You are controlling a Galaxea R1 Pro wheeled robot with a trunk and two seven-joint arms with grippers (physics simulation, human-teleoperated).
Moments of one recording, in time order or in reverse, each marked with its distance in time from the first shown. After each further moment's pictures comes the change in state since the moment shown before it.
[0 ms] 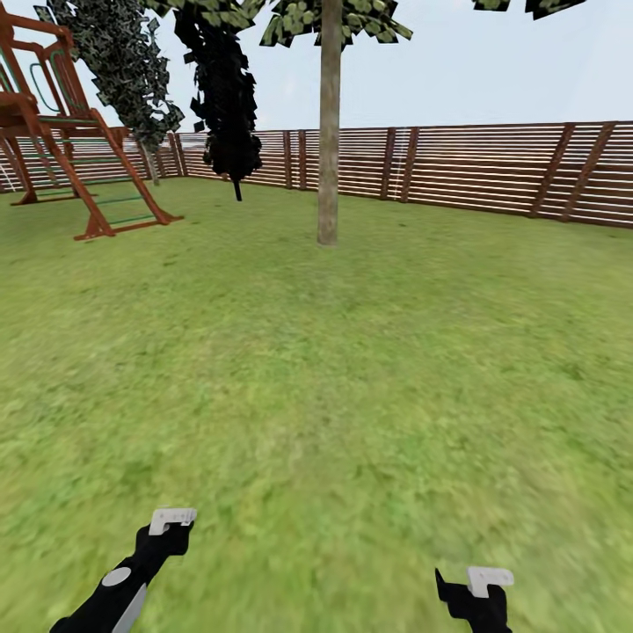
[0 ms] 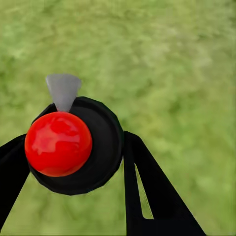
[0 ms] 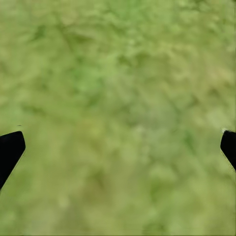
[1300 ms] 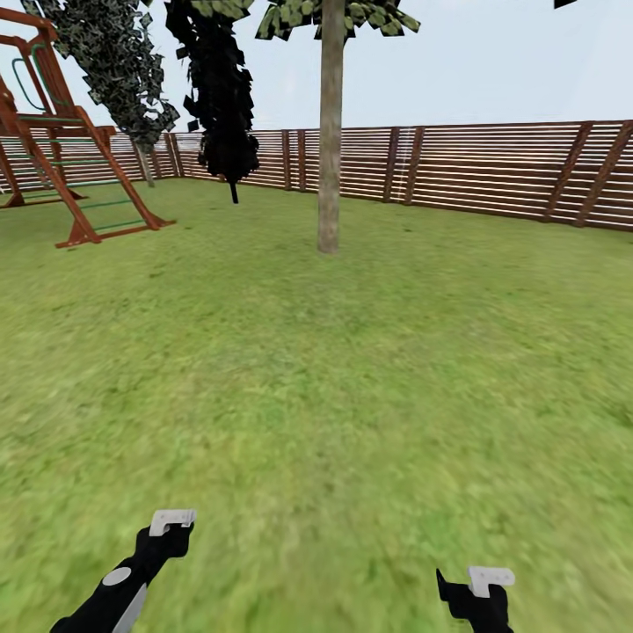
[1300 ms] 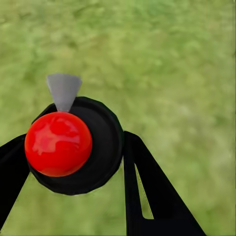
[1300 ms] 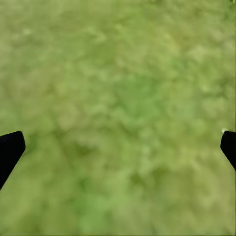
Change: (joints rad) left arm 0.000 0.000 0.000 0.000 0.000 0.018 0.000; right arm 0.000 -0.003 0.000 -0.001 0.002 0.000 0.000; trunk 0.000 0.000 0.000
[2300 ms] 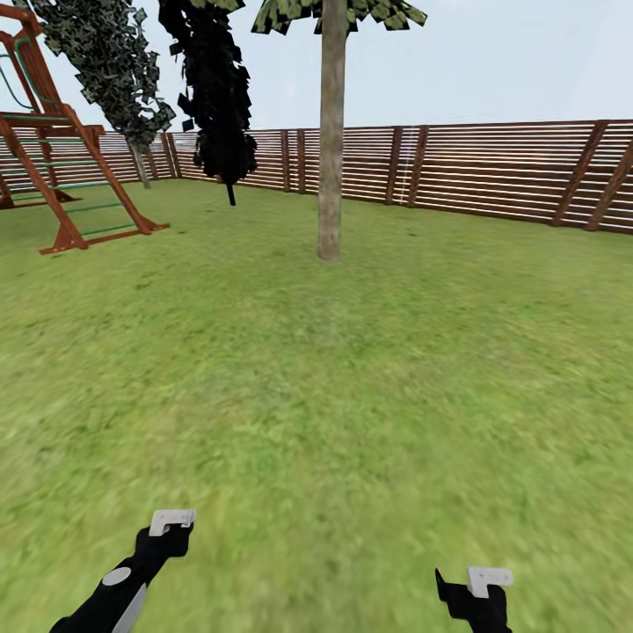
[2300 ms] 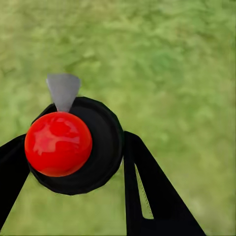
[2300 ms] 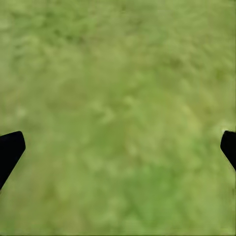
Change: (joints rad) left arm 0.000 0.001 0.000 0.000 0.000 0.002 0.000; right arm 0.000 0.003 0.000 0.002 0.000 0.000 0.000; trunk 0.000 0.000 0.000
